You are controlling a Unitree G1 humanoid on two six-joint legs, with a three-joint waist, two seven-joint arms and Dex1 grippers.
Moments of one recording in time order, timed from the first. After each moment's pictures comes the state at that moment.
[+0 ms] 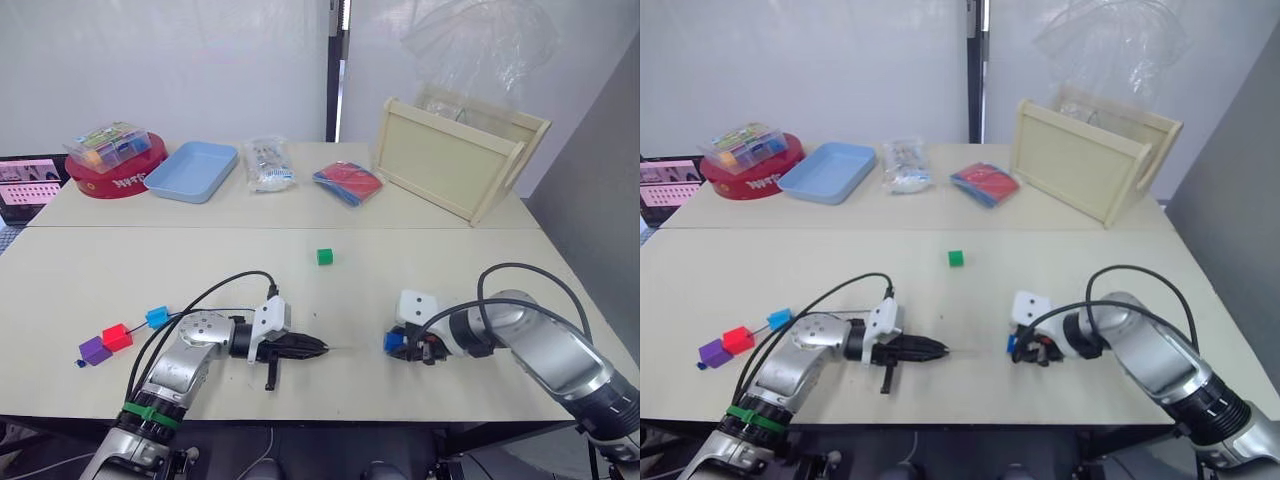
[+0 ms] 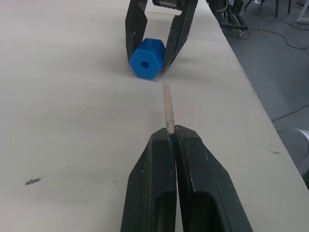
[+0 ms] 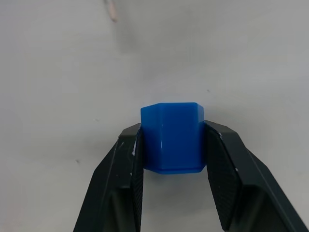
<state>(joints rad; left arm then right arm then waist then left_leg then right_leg) -0.40 0.49 -0.22 0.10 -0.29 0.13 -1.29 -0.51 -0.89 0.40 -0.38 0.19 0.78 1.04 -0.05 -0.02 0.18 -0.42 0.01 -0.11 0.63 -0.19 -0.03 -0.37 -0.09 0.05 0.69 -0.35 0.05</state>
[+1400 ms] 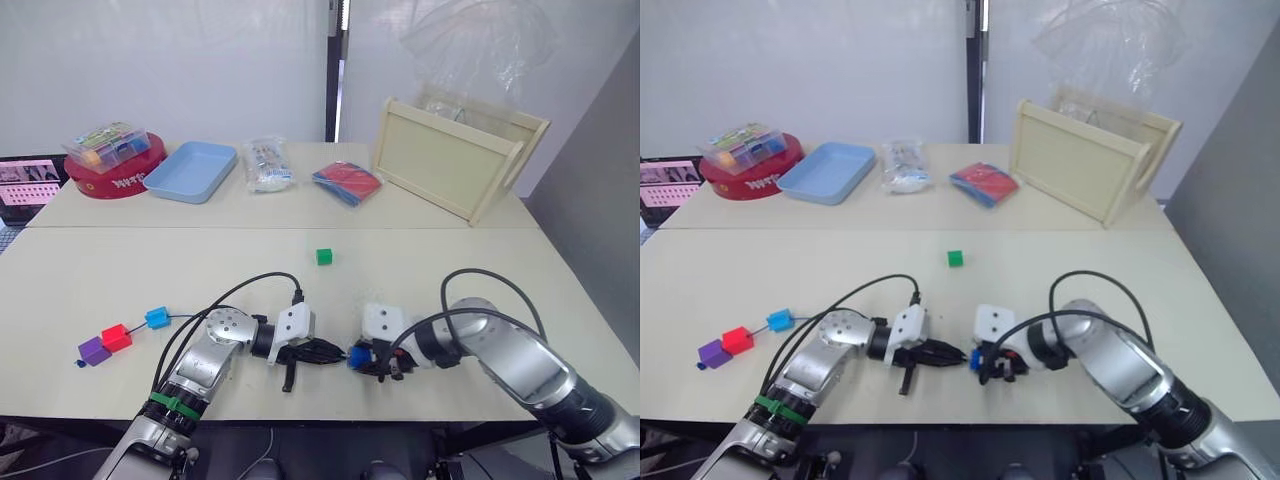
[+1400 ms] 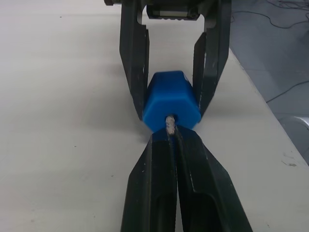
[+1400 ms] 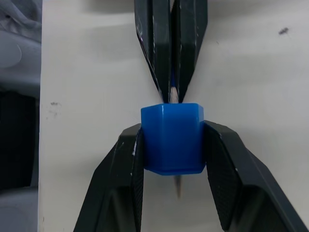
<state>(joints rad) -0.46 0.44 -0.31 0.17 -0.20 0.07 -1.29 -0.56 -0.75 0.51 -0.43 0.17 0.82 1.04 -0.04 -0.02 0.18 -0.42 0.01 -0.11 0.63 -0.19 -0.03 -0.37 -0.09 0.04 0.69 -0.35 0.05</state>
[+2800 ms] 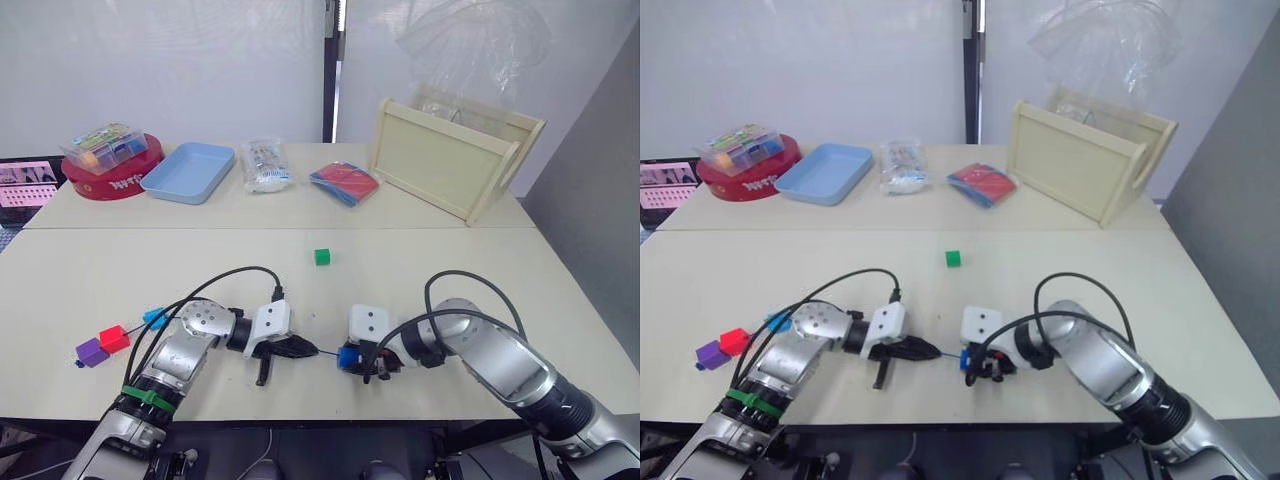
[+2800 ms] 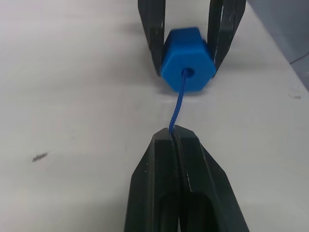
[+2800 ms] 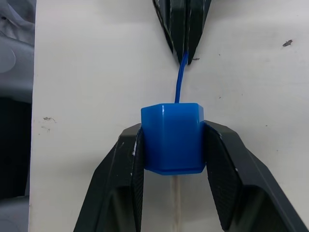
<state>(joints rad) -0.47 0.52 -0.29 0.18 -0.17 0.05 -1.32 -0.57 -0.70 0.53 -0.41 0.13 0.82 1.02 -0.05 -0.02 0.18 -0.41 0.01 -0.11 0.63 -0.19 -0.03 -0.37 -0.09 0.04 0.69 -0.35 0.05</state>
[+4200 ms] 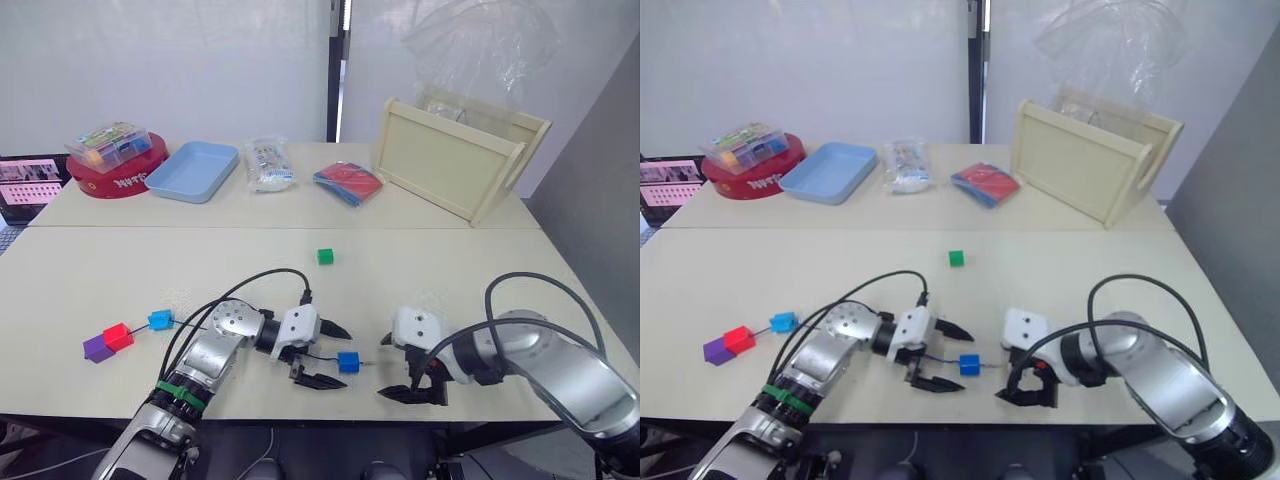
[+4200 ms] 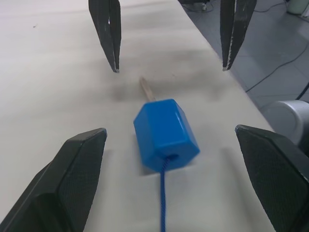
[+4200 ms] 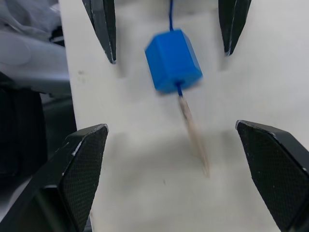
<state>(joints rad) -0.53 0.40 -0.34 0.24 -0.17 -0.02 -1.35 -0.37 -0.93 0.27 -0.65 0.30 0.95 1.00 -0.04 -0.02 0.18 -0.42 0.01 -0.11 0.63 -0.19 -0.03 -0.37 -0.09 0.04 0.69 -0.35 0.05</state>
